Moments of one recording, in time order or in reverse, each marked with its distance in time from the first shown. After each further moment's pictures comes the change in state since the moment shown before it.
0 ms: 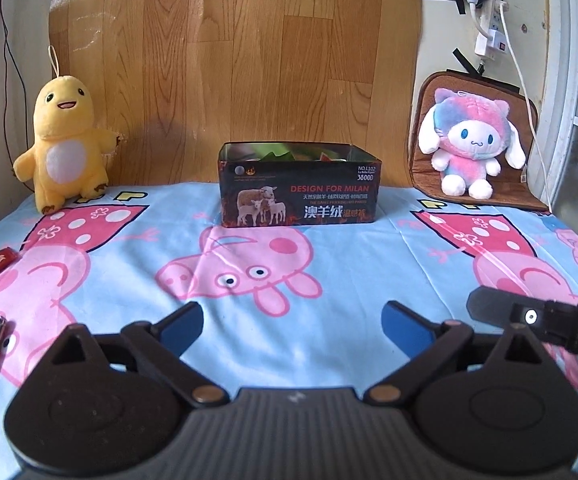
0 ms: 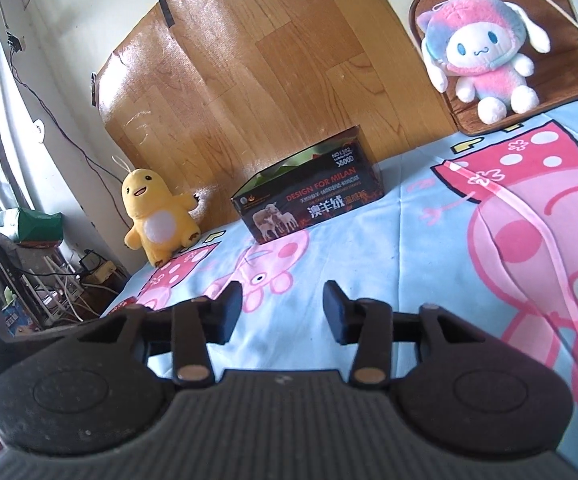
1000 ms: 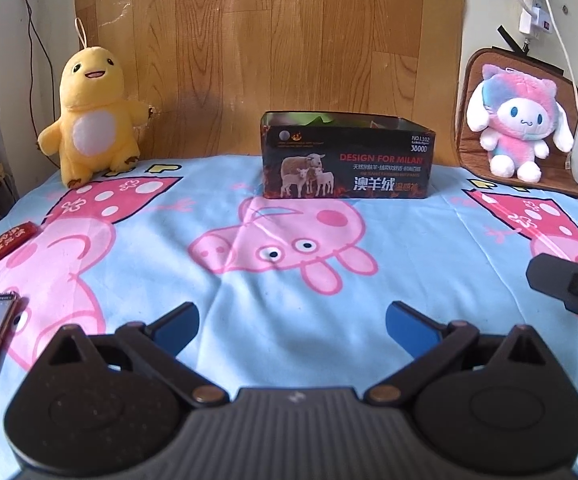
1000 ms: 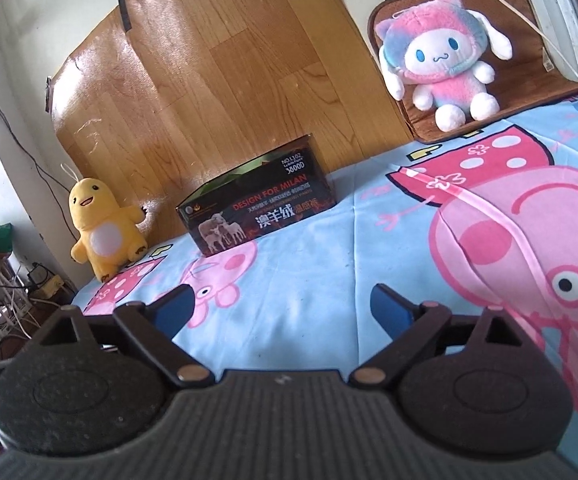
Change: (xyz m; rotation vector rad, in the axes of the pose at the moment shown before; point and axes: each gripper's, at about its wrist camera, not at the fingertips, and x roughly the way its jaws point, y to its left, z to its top) left arm 0.034 0.018 -0.011 -0.022 0.049 0.109; right arm 0.021 -0.008 -0.010 0.009 -0.062 -0.149
